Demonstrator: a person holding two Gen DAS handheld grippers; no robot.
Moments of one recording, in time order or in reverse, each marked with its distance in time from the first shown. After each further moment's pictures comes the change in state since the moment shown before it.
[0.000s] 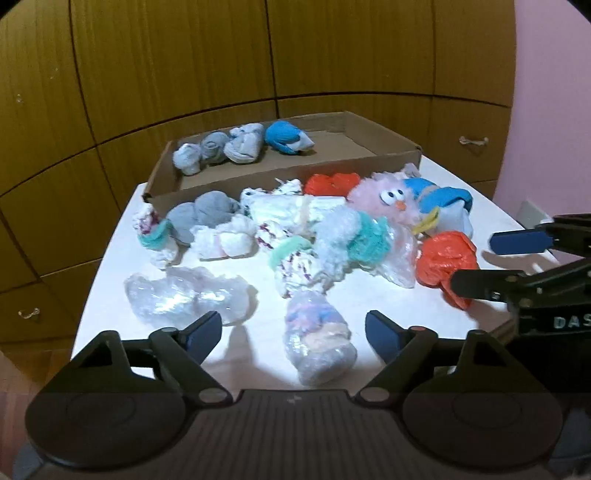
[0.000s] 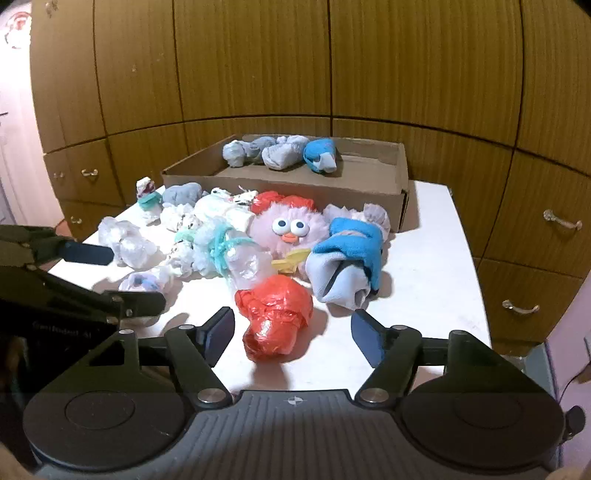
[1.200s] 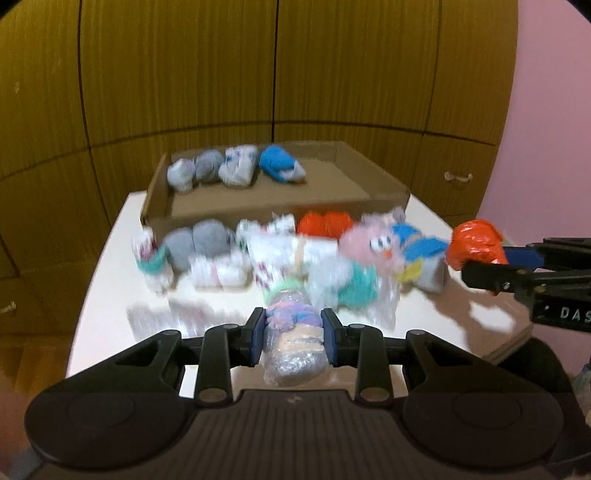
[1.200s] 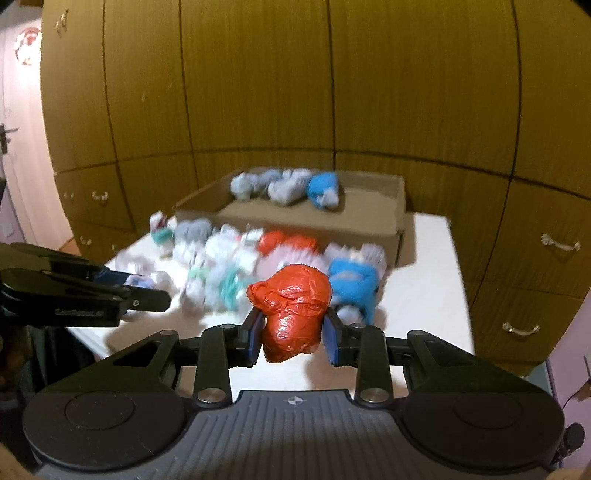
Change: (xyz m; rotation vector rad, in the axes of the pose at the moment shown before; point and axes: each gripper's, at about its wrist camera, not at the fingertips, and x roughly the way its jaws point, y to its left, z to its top) left arm -0.012 0.020 0.032 -0.079 -0.041 -0.095; right arm -0.029 -0.009 0.022 -0.006 -0.086 0.022
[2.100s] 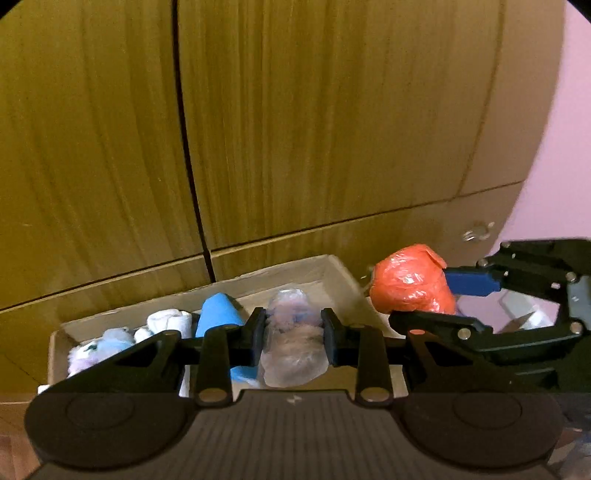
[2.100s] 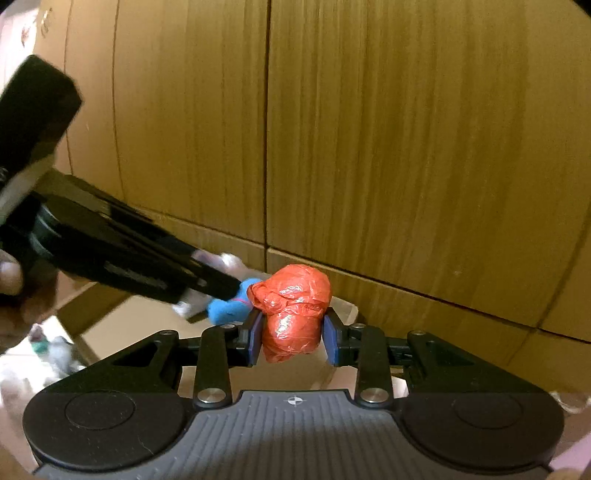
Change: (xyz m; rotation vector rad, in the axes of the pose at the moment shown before) left arm 0.223 -0.022 0.220 0.098 0.120 -0.091; right arm 0.166 -0.125 0.171 -0.149 0.015 0.050
